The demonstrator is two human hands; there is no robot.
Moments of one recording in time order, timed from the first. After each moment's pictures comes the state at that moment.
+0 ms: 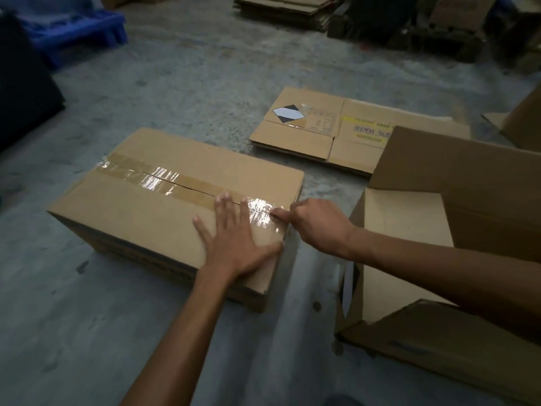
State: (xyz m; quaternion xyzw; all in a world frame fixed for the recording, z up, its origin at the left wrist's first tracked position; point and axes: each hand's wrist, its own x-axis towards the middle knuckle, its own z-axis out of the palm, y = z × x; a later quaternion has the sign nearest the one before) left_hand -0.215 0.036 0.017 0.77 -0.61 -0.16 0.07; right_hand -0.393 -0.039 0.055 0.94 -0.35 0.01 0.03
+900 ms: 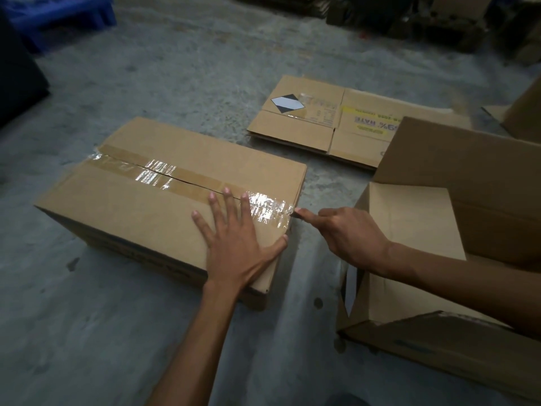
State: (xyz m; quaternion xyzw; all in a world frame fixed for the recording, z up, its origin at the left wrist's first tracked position) left_hand -0.223 0.046 -0.002 0.78 -0.62 -0.04 0.10; right_hand -0.439 -0.023 0.037 0.92 -0.38 0.06 0.00
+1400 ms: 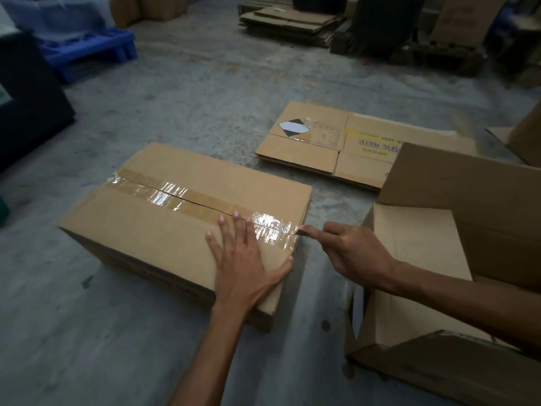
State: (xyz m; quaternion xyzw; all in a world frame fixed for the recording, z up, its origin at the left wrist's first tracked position) left_hand -0.224 0.051 0.002 0.78 -0.62 -0.05 0.13; right_hand -0.442 -0.027 0.041 0.93 -0.33 0.14 -0.01
